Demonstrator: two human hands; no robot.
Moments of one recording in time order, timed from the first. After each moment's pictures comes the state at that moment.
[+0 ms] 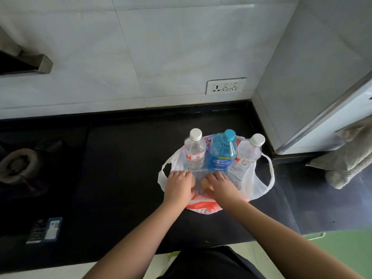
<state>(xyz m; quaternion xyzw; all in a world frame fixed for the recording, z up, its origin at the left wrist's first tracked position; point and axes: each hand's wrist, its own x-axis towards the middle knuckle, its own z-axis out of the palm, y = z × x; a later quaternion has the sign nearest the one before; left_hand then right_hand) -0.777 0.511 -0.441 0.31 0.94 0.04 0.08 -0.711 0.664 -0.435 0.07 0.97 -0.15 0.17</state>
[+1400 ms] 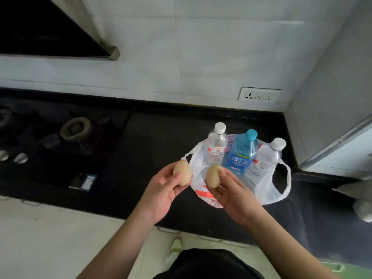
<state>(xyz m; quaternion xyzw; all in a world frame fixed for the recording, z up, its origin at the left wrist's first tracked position) -0.687 0.425 -0.321 -0.06 0.51 0.83 0.21 -0.655 0.626 -0.331 0.22 0.41 -0.87 0.15</state>
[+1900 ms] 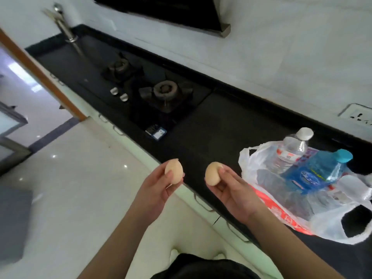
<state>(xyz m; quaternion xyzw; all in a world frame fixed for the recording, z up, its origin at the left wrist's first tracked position) -0.553 0.337 -0.313 -0.26 0.49 0.83 -0.05 -0.644 0.531 -0.330 0.14 0.42 -0.81 0.38</state>
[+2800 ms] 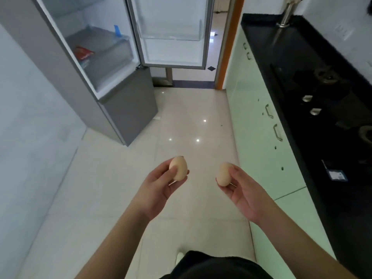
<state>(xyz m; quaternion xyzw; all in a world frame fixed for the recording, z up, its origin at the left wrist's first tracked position) -0.172 0.107 -0.320 -0.39 0.34 0.77 -0.38 -0.397 0.171 -0.318 -0.09 0.47 -0.58 0.66</state>
